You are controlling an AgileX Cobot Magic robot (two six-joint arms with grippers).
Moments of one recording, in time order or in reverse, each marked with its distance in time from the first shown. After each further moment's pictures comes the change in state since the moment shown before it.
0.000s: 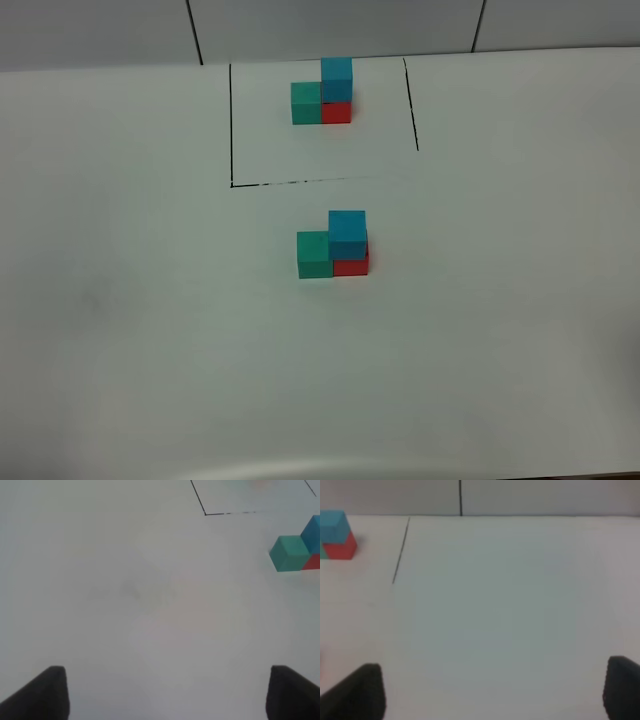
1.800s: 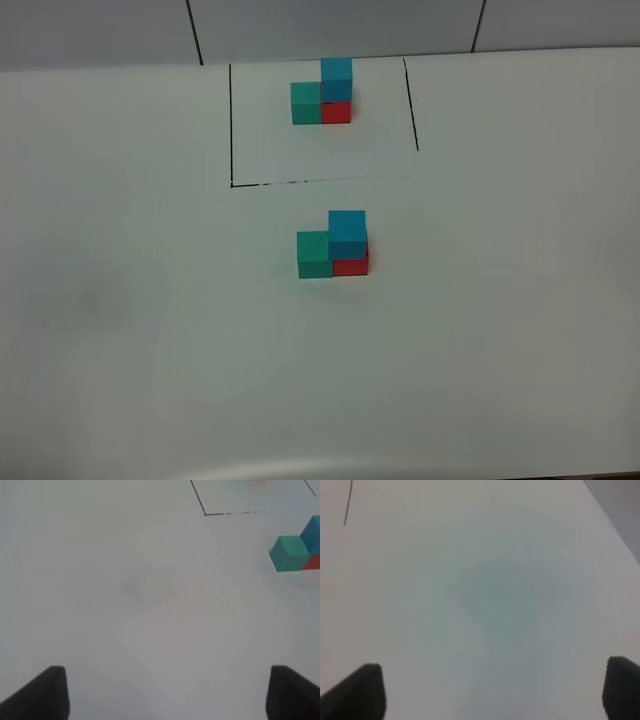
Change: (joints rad) left arm 0.000 0.000 0.000 0.000 0.000 0.000; right arm -0.083 -0.644 0.139 -0.046 0.501 0.036
